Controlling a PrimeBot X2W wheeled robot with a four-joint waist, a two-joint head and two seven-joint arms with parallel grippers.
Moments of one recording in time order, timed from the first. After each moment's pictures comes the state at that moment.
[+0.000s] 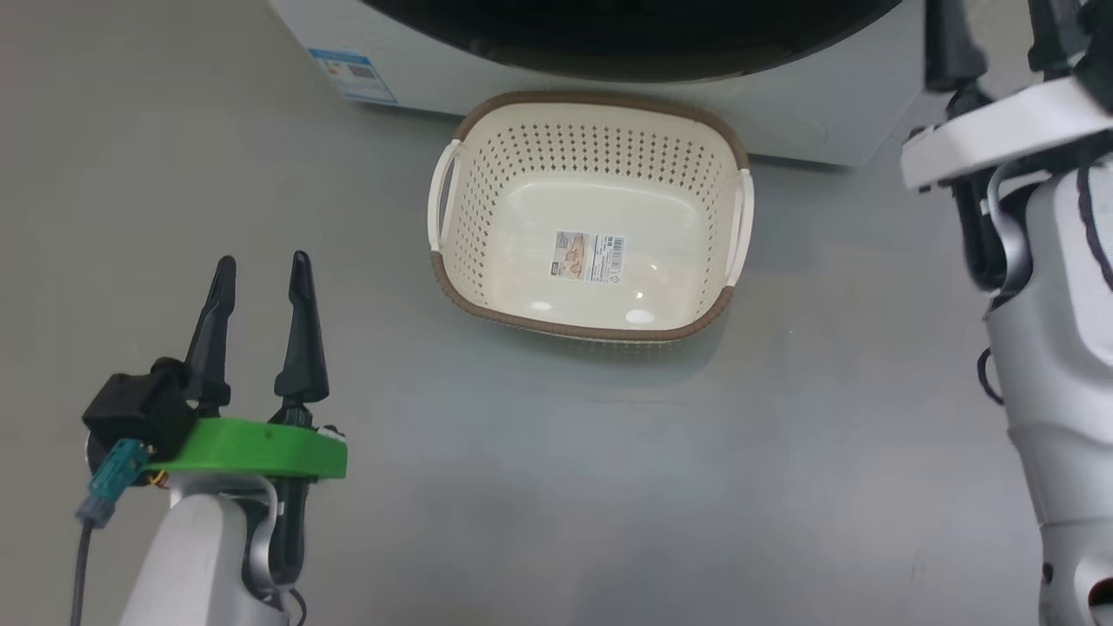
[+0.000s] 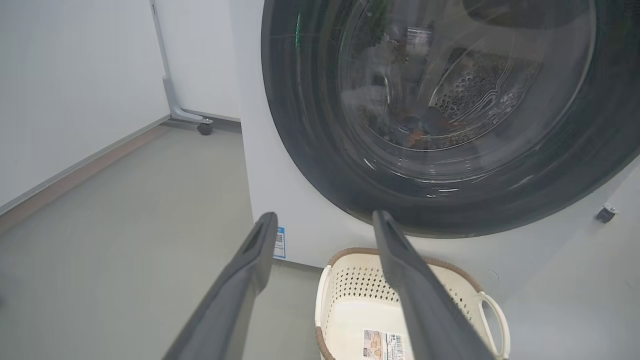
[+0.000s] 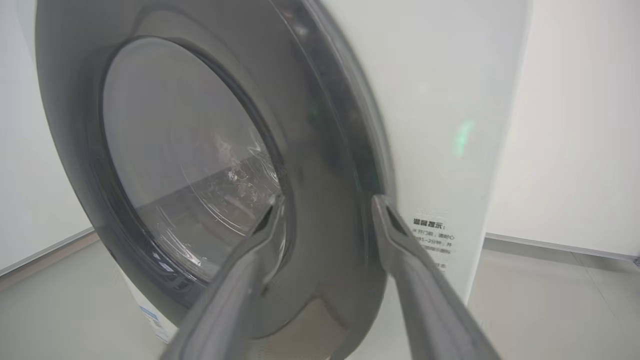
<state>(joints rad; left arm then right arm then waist) -0.27 0.03 -0.15 0.17 -0.41 -0.07 -0.26 -0.78 -0.20 0.18 0.41 0.22 0.12 -0.26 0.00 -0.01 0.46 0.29</state>
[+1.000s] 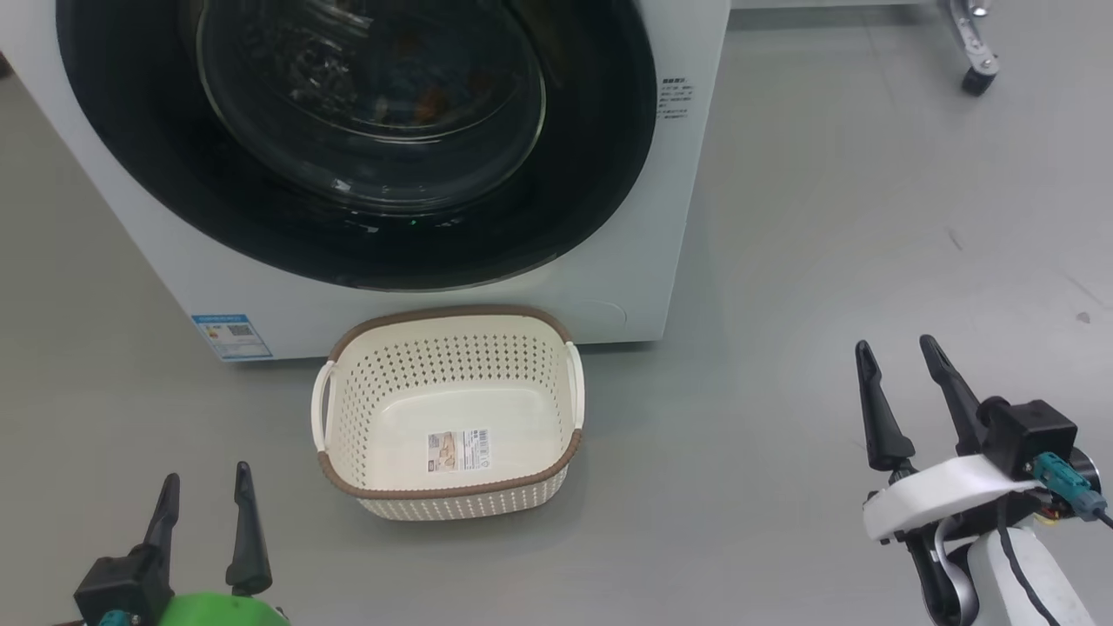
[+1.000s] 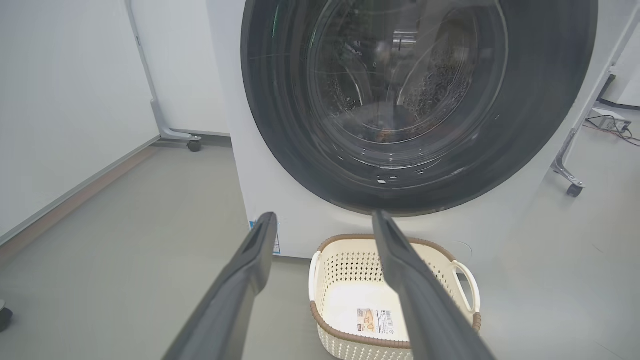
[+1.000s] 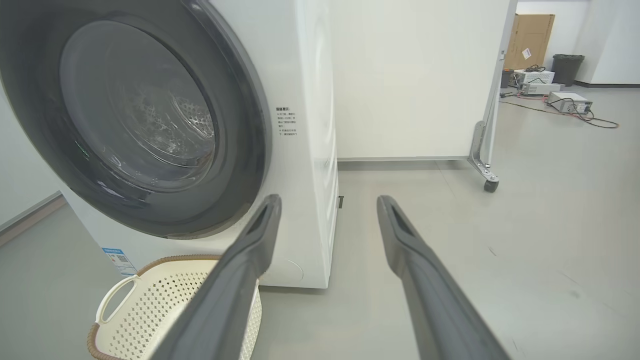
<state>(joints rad) 0.05 0.04 0.02 0.23 -0.27 -0.07 -0.26 -0.12 -0.10 0.07 0.28 0.22 0.12 -0.26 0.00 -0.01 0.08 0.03</state>
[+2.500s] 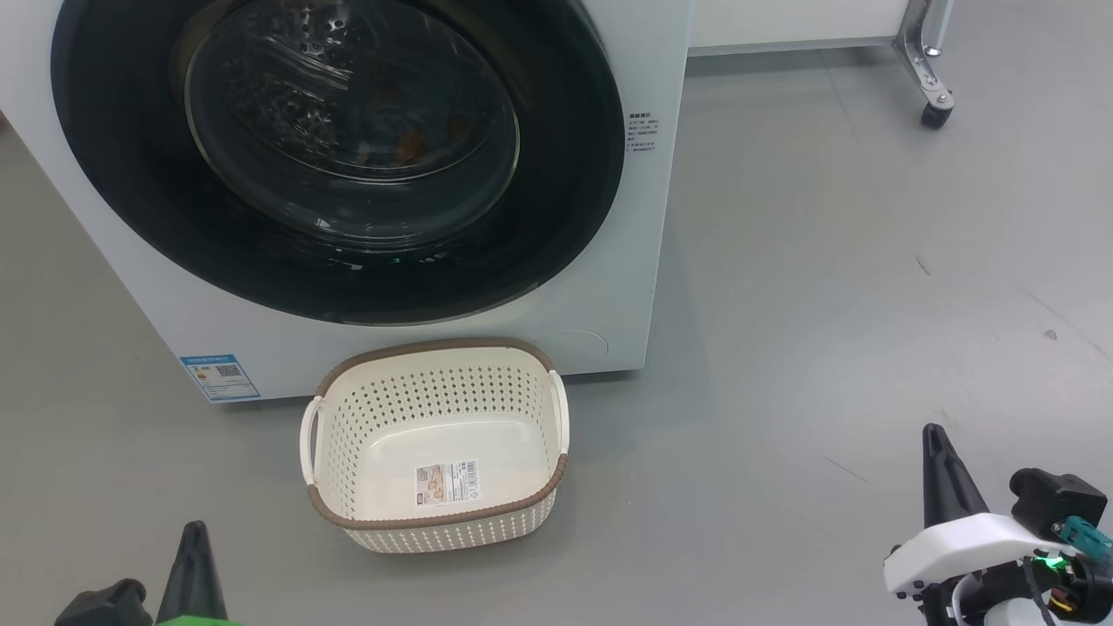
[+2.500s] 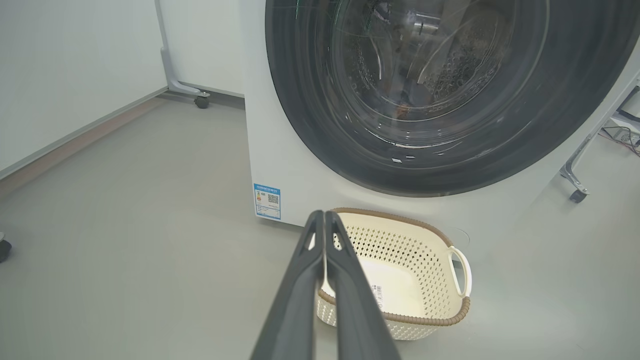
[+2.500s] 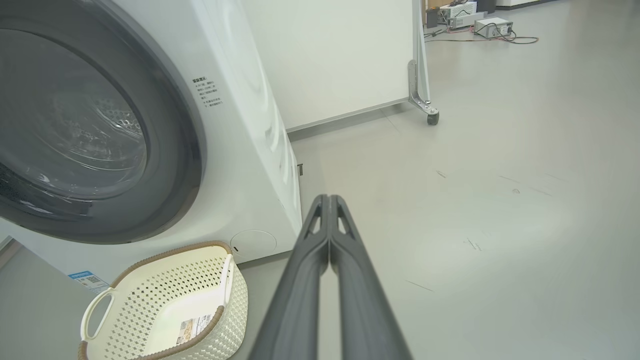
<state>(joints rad) 0.10 0.02 0.06 0.29 -0.34 -0.08 -0.20 0.02 -0.04 -0.03 0.30 0.30 0.11 -0.21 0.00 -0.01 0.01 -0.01</state>
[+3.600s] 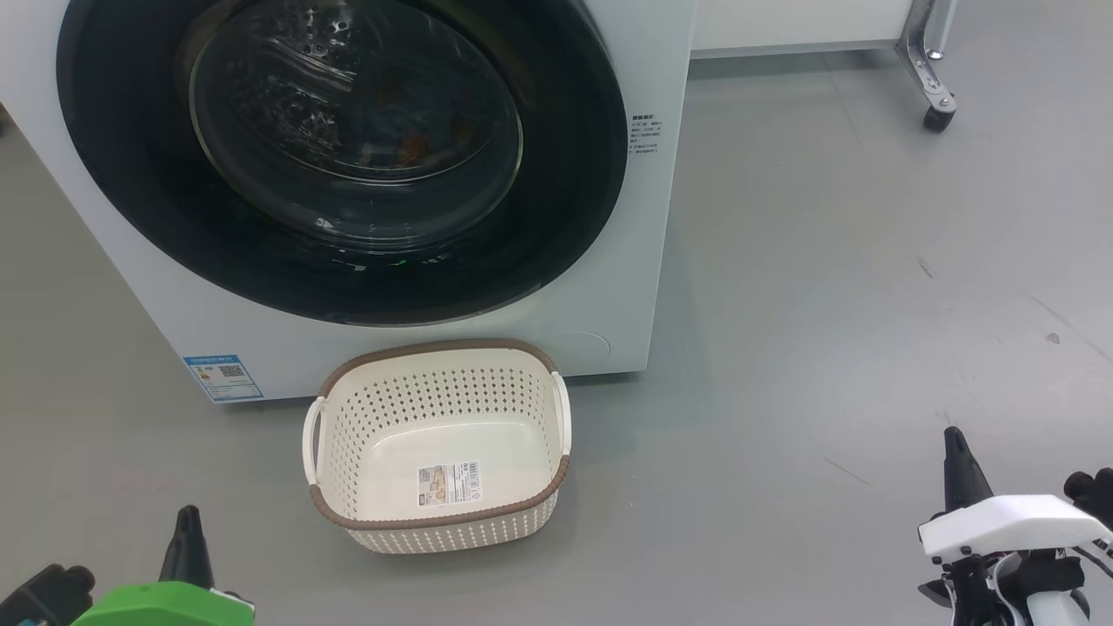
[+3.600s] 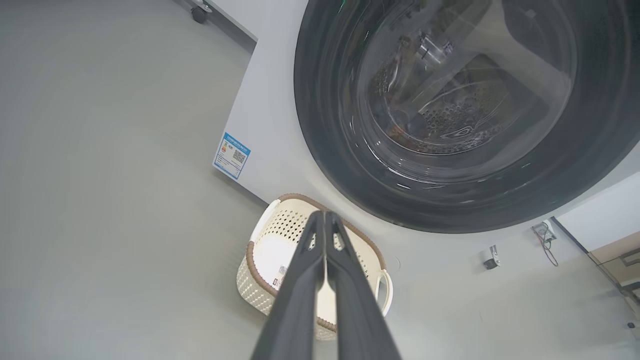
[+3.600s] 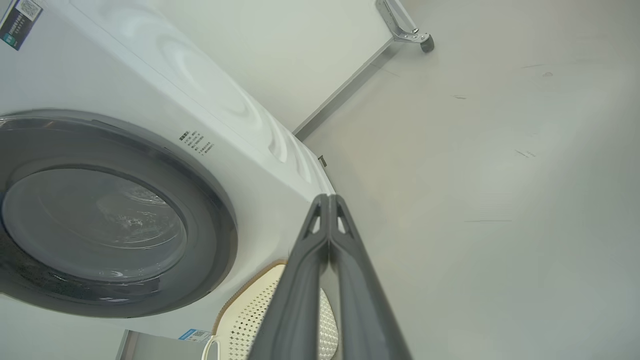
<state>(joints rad) 0.02 0.02 0.09 0.31 -0.79 -0.10 -0.05 -0.02 -0.04 -0.08 0.31 0.77 0.11 -0.07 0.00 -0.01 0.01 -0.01</state>
